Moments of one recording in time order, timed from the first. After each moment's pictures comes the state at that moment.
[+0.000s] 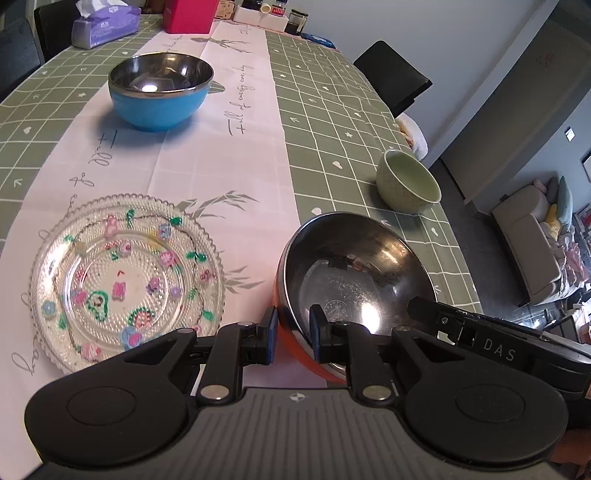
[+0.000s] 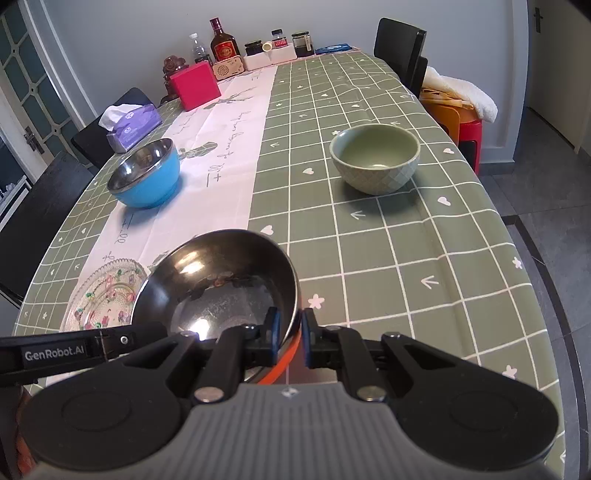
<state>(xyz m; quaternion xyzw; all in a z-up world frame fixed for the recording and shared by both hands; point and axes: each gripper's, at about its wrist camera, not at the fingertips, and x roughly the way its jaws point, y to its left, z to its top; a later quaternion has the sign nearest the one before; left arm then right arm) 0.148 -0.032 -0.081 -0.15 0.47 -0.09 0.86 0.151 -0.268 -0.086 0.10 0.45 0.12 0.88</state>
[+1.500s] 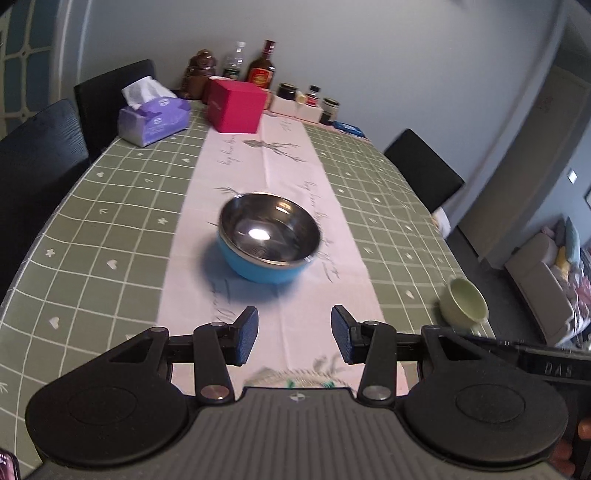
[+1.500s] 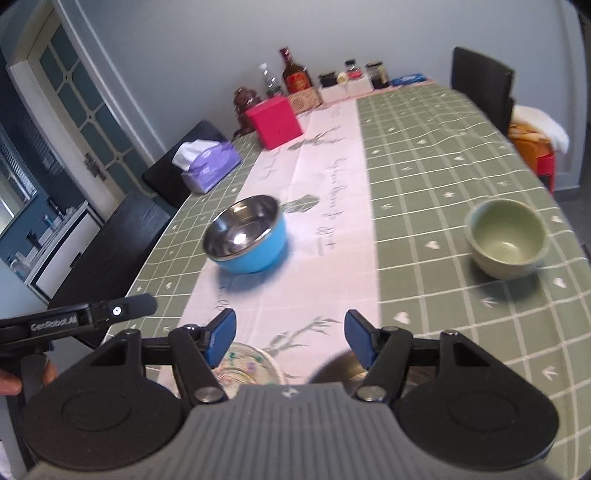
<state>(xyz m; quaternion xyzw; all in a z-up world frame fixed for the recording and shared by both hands) 0.205 0.119 -0.015 -0.14 0.38 -0.07 0.91 0.219 -0.173 -0.030 0.14 0.41 0.22 0.87</state>
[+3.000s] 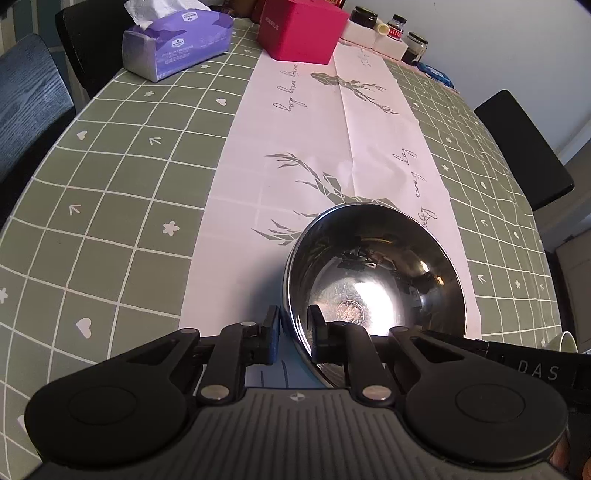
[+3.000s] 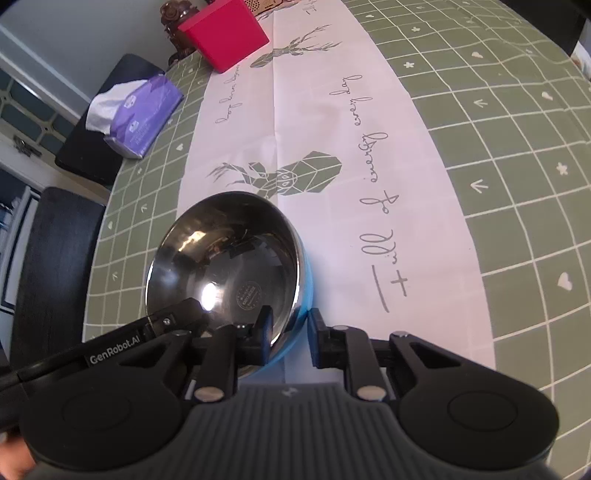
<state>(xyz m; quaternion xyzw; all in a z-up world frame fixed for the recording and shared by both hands) 0.377 0.147 -0.088 -0.15 0.51 0.00 0.85 0.408 -0.058 -0.090 0.16 0.57 0.15 0.79</state>
